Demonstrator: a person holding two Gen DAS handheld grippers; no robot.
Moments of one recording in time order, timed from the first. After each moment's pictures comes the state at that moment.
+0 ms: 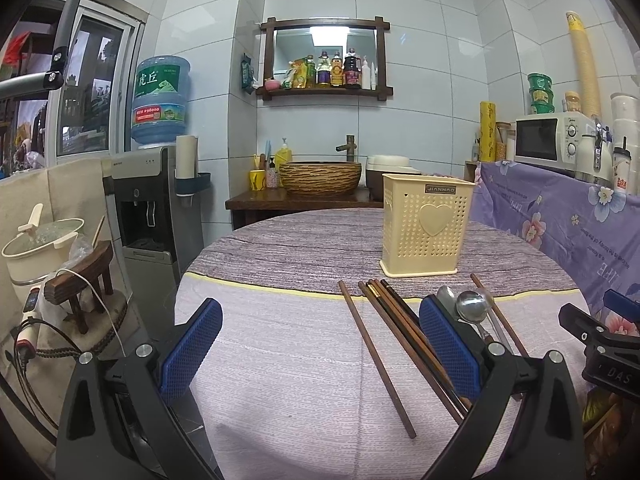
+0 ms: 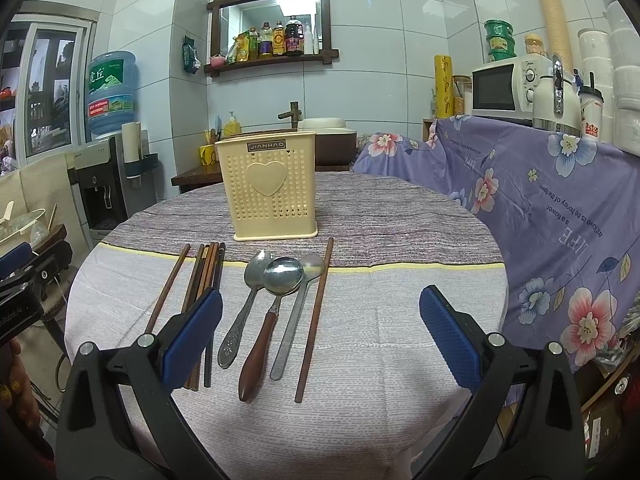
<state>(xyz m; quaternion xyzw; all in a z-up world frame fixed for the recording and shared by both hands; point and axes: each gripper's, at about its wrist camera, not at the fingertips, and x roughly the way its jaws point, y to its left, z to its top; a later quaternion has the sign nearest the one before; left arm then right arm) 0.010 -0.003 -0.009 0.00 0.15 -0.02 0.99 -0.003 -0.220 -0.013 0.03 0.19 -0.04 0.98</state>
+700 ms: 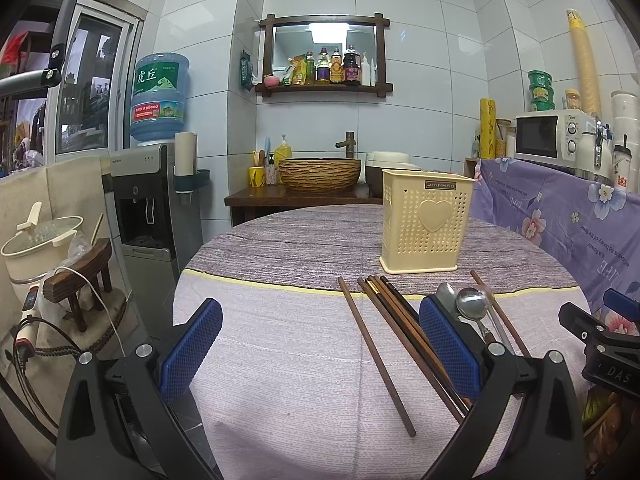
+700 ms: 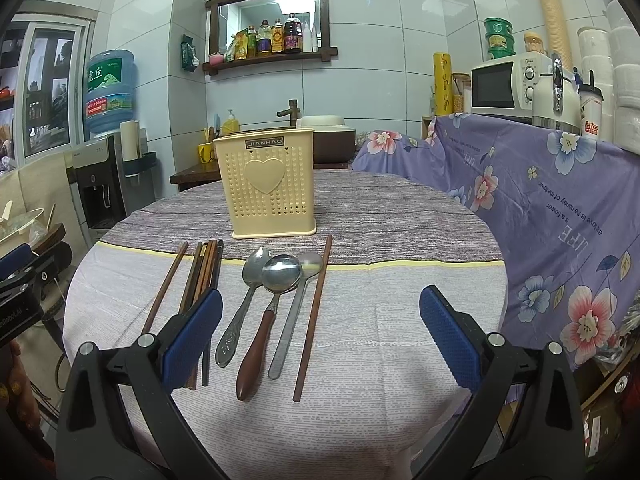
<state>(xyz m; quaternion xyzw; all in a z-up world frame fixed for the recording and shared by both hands) 0.012 -0.002 -0.009 0.00 0.15 -0.02 0.99 -0.002 -0.223 -0.014 0.03 0.20 -0.04 0.98</state>
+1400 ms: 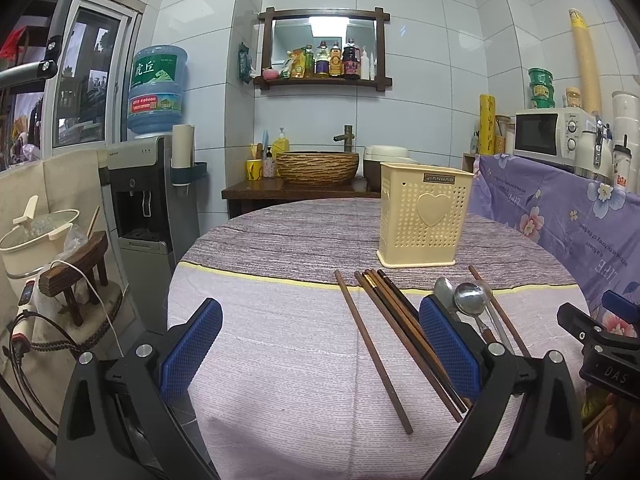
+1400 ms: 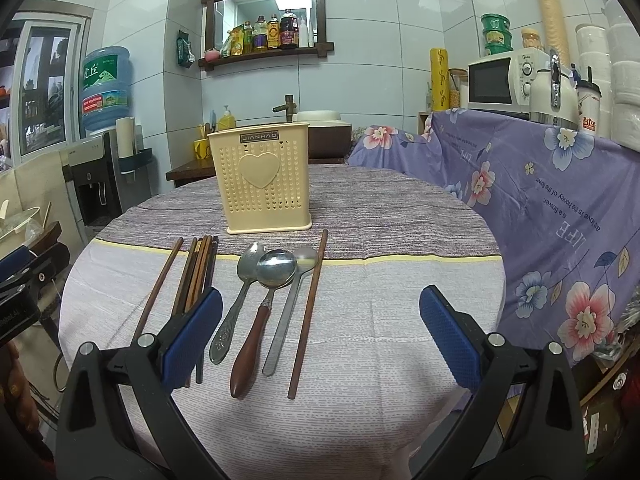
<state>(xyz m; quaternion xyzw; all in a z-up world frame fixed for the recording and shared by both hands) 0.015 -0.004 -0.013 0.00 0.16 -0.02 0.99 0.001 -0.224 -0.018 0.03 0.21 -0.05 0.98</state>
